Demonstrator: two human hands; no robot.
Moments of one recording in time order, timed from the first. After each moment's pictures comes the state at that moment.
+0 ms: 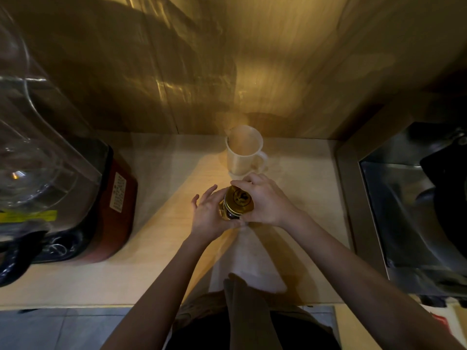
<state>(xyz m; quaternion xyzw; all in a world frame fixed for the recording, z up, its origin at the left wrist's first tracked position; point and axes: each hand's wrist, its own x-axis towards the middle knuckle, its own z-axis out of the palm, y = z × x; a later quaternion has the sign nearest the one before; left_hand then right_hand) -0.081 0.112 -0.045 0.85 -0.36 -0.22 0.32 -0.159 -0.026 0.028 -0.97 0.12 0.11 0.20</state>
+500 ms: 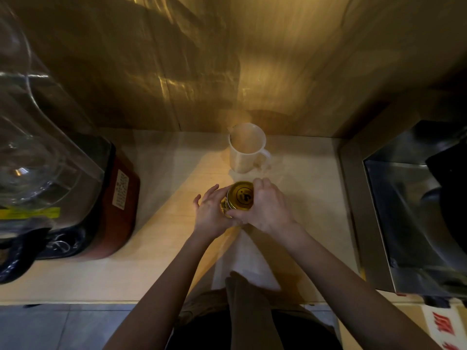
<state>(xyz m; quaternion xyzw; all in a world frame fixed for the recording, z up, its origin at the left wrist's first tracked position) -0.084 0.110 -0.042 0.85 -0.32 -0.23 0.34 -0.166 0.002 0.028 -0.94 0.30 0.06 0.17</state>
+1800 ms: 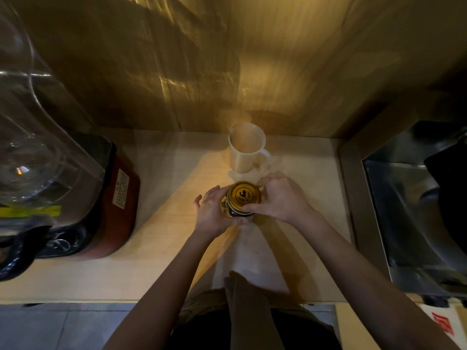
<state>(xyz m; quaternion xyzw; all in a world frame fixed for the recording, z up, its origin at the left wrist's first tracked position) -0.086 0.109 -0.031 0.86 -0.31 -0.24 0.33 -0.170 -0.037 0.031 -0.96 0.20 0.06 0.18</state>
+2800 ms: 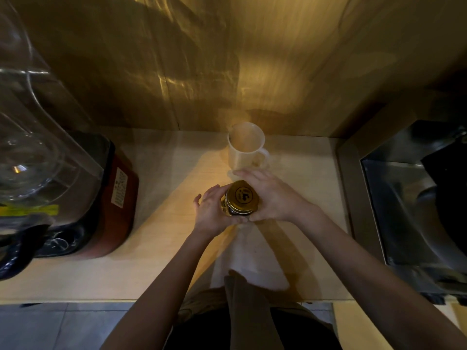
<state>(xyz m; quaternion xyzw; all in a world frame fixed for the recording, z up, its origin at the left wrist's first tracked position) -0.085 0.109 -0.037 0.86 -0.30 -0.25 0.33 -0.165 -0.034 0.041 -0.96 0.09 0.15 0.24</state>
